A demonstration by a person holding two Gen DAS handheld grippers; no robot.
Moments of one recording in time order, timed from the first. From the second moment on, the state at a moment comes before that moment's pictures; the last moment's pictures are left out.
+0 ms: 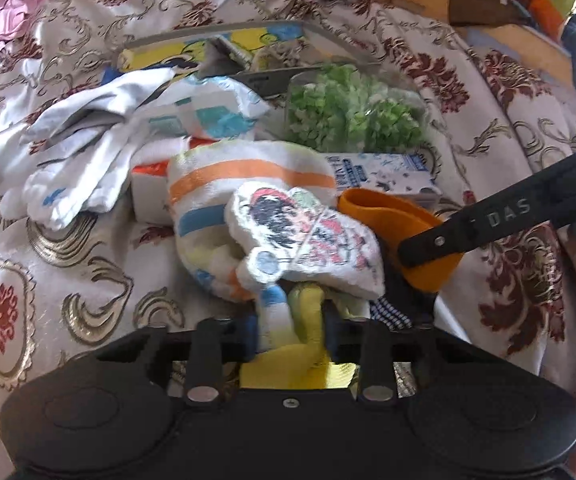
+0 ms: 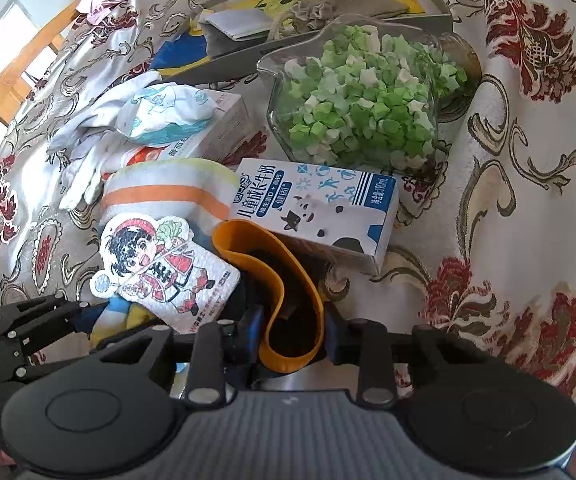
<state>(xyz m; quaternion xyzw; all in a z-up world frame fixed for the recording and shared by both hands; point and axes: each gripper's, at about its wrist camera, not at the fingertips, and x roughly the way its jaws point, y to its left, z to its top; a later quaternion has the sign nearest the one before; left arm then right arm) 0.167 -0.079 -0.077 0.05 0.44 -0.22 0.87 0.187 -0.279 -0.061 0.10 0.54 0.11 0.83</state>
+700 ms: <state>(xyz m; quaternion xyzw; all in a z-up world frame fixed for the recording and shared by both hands) 0.125 -0.074 -0.035 0.18 0.29 -0.09 0.94 0.165 -0.287 -0.016 0.11 0.39 0.15 0.90</state>
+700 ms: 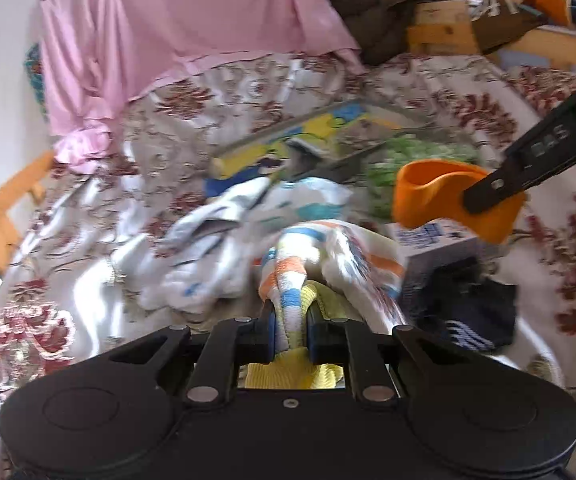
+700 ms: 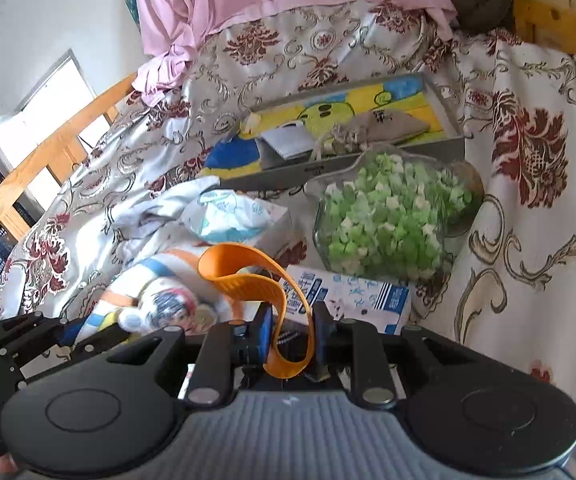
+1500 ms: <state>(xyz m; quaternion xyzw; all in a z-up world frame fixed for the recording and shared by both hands) 0.132 -0.078 -0.047 0.18 0.29 -0.10 0.93 0.167 -0.287 -0.017 0.11 0.36 0.15 0.91</state>
